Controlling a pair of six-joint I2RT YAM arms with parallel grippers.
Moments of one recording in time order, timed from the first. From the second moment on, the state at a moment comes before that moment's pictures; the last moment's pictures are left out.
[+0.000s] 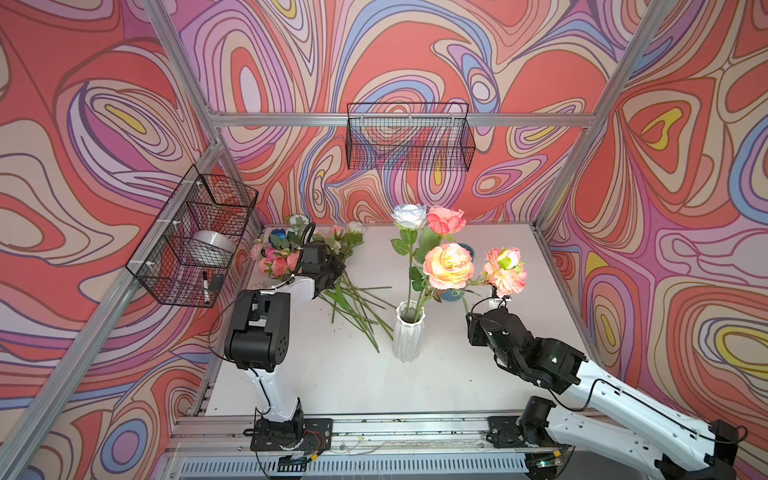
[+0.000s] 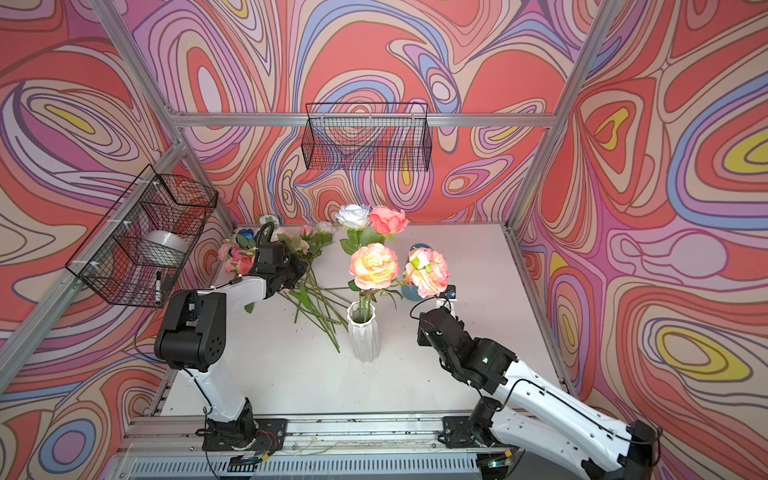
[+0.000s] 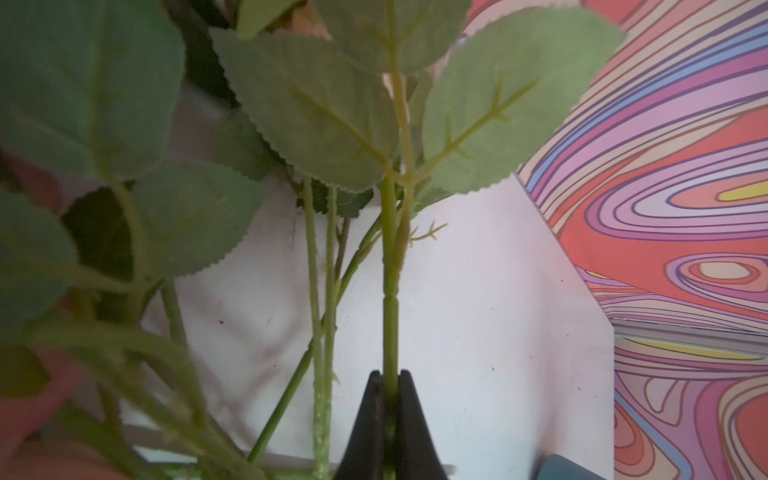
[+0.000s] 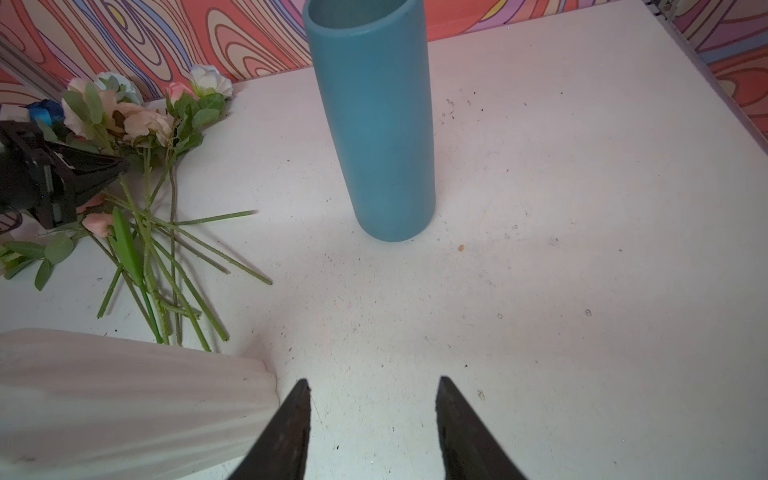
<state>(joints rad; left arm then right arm) -0.10 1.79 1.06 0.10 0.19 -0.89 0.84 0.82 0.74 -0.64 0.54 0.66</state>
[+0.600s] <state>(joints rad) -0.10 1.07 1.30 -0.12 0.32 -0.72 0.84 0.82 0.75 -0.64 0.55 0.65</state>
